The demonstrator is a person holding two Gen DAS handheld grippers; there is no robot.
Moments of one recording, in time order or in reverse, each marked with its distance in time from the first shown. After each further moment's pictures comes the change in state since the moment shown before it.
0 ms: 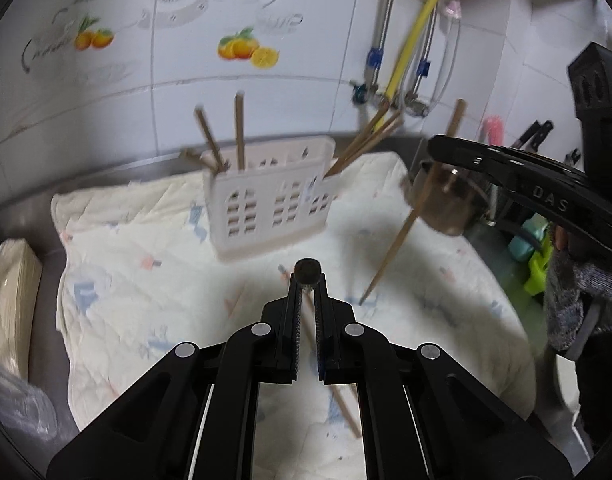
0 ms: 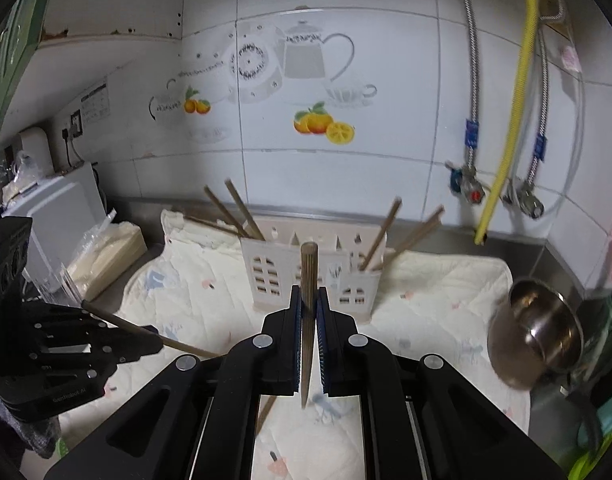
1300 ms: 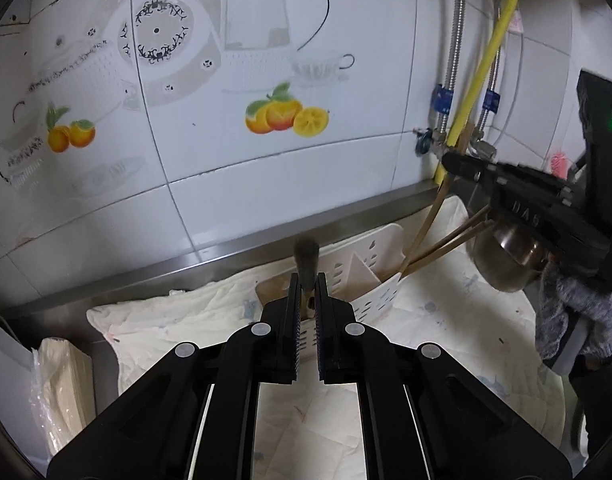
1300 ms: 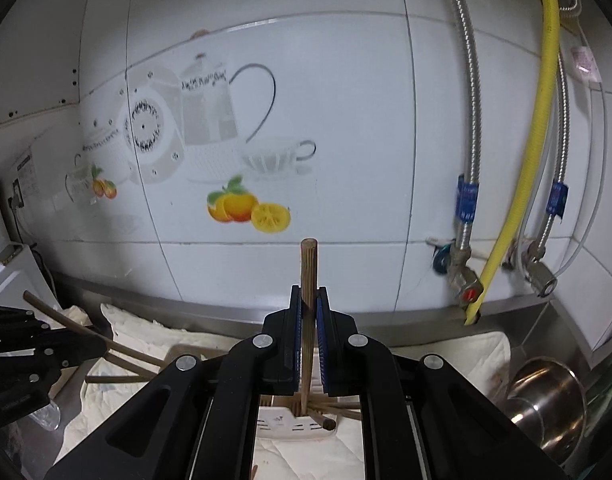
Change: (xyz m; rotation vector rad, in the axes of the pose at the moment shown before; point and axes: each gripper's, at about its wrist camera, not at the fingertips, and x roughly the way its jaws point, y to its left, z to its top) left arm 0.057 0.035 0.141 0.056 0.034 0.160; right arm 0.099 -0.070 0.109 0.111 -0.071 -0.089
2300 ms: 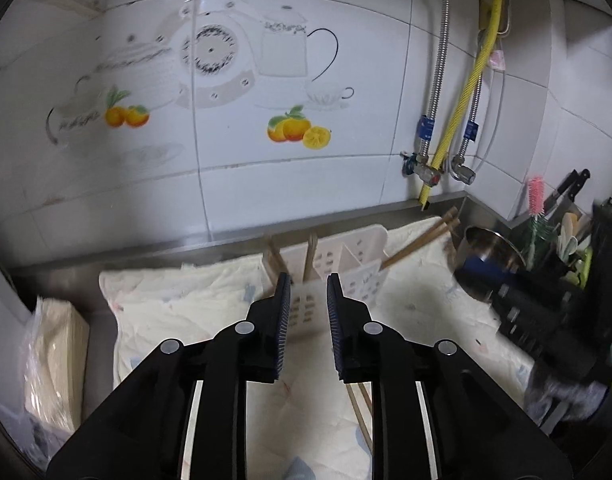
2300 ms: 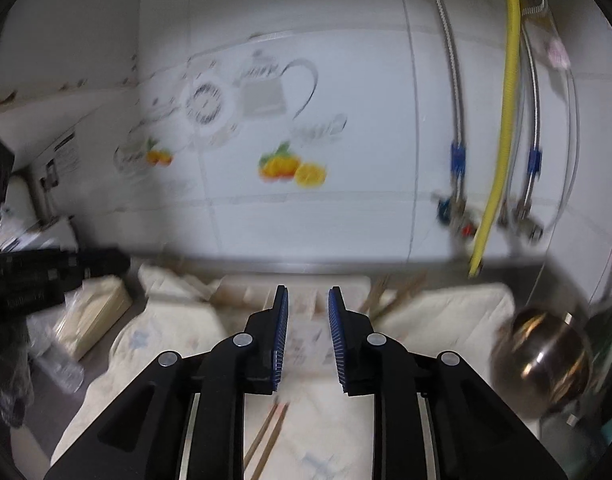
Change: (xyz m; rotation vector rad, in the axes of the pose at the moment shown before) left arm -0.070 0.002 -0.065 -0.089 -0.128 -0.012; right arm -0.077 0.027 -0.079 -0.005 -0.004 0.067
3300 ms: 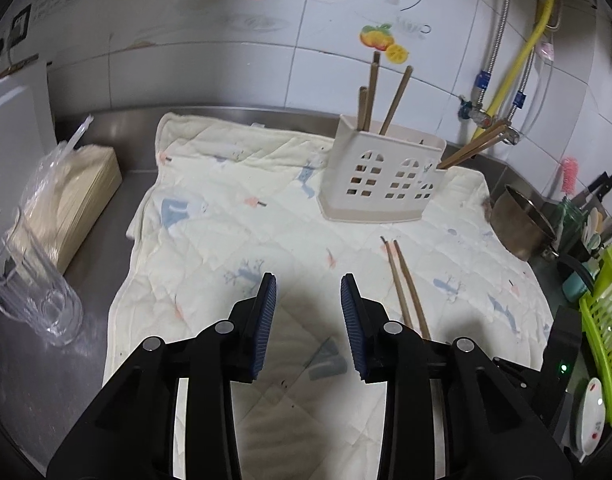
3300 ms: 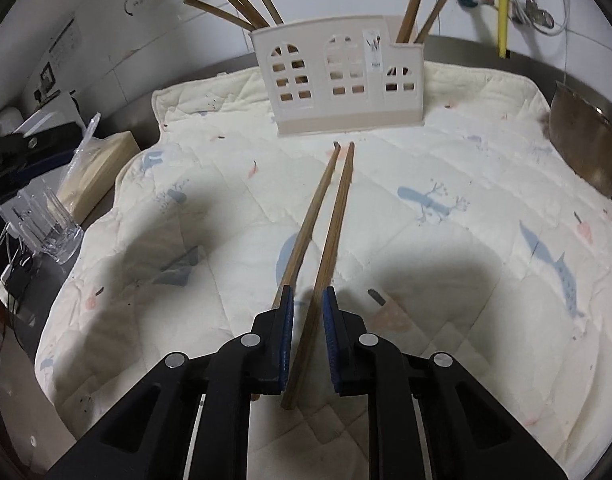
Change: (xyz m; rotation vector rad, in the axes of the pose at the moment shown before) left arm -0.017 0.048 -0.155 -0.219 0.087 0.105; right arm 0.024 0.071 -0.218 0.110 0.357 0.016
